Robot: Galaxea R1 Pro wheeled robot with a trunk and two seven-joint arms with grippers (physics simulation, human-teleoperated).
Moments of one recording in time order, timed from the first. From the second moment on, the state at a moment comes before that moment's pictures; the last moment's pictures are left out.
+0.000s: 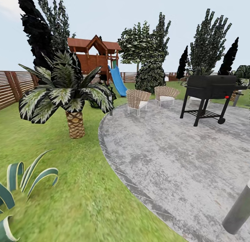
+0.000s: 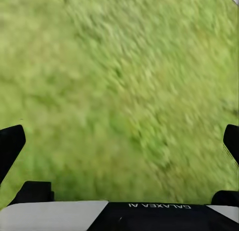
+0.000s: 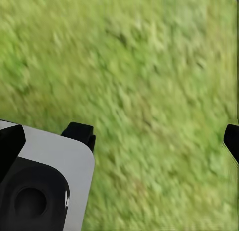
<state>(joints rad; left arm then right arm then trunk) 0.02 -0.12 -0.01 -0.59 0.13 0.00 0.00 -0.05 -0.23 0.05 -0.36 0.08 0.01 0.27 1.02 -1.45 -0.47</state>
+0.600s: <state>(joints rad) 0.02 -0.12 -0.01 -0.59 0.13 0.00 0.00 -0.05 -0.23 0.05 -0.36 0.08 0.01 0.27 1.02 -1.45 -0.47</state>
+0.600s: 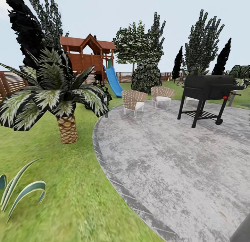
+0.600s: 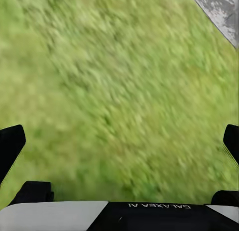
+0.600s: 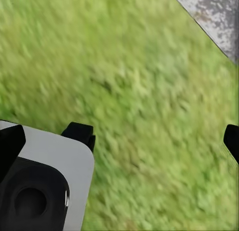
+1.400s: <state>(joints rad) 0.02 -0.12 -0.01 -0.59 0.13 0.00 0.00 -0.05 -0.23 0.05 -0.36 0.08 0.01 0.27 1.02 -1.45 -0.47</state>
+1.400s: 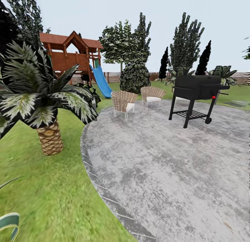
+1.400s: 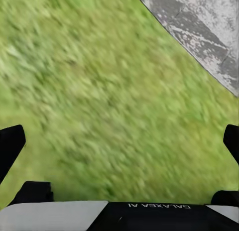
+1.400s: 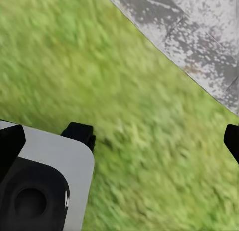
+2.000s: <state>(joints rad) 0.02 -0.12 -0.01 -0.59 0.12 -0.01 0.00 -0.05 -0.23 0.05 -0.36 0.08 0.01 0.27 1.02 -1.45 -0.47</state>
